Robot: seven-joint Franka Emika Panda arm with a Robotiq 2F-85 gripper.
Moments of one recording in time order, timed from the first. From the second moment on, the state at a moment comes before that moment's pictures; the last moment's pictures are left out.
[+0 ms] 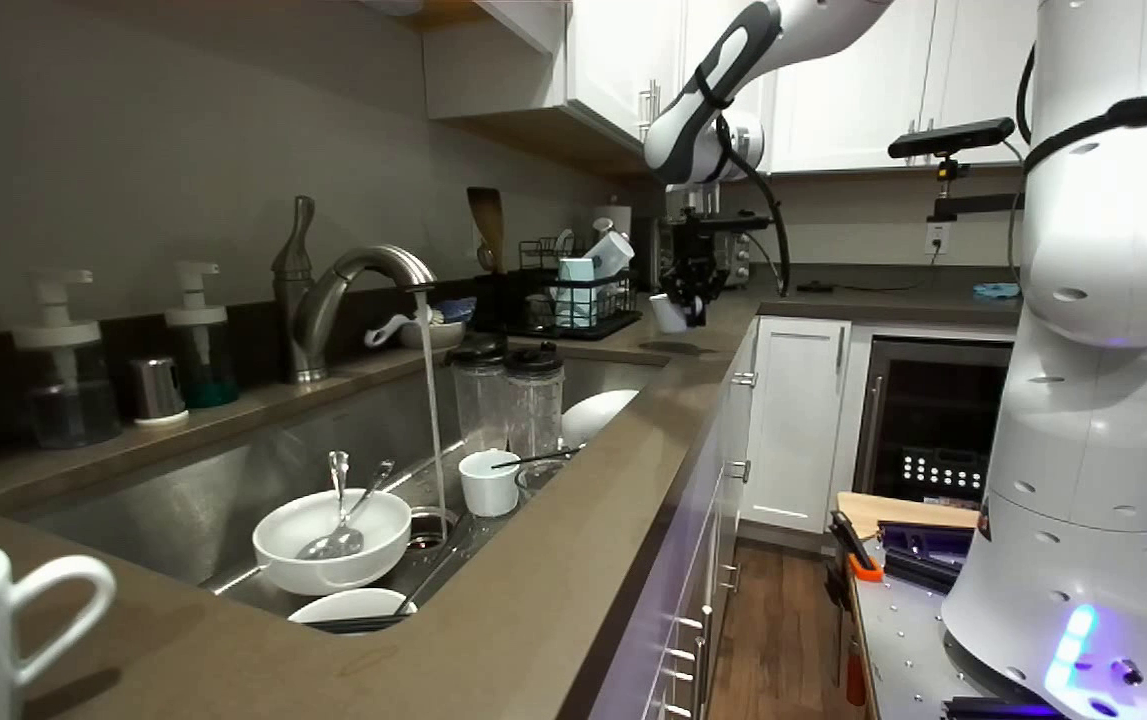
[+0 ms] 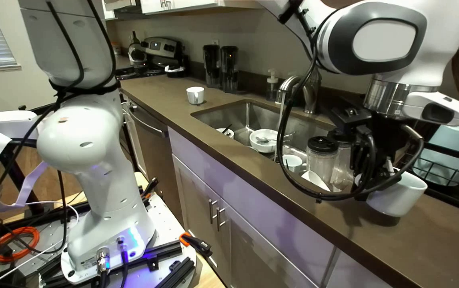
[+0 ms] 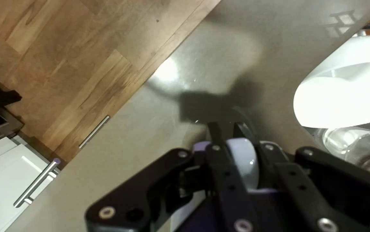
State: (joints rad) arm -0.38 0.12 -0.43 -2.06 -0.03 2.13 0.03
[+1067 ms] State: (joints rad) arm -0.40 0.22 -0.40 -1.97 0.03 2.11 0.01
